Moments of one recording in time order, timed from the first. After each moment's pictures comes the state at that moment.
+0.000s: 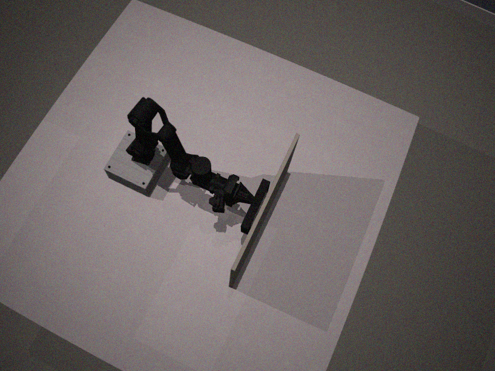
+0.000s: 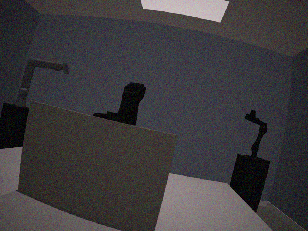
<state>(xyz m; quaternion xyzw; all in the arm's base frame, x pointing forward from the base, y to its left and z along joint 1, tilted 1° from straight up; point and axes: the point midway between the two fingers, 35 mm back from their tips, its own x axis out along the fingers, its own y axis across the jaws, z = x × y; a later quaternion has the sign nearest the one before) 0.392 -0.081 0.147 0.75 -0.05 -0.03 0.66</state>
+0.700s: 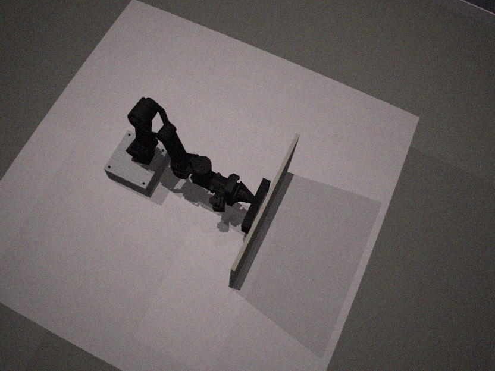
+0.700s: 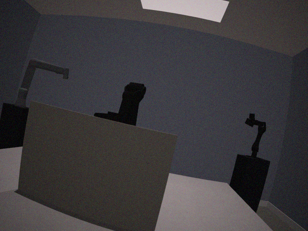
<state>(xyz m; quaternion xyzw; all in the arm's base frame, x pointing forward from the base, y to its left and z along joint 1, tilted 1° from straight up) 0.392 -0.079 0.148 0.75 -0.05 -0.03 0.66</state>
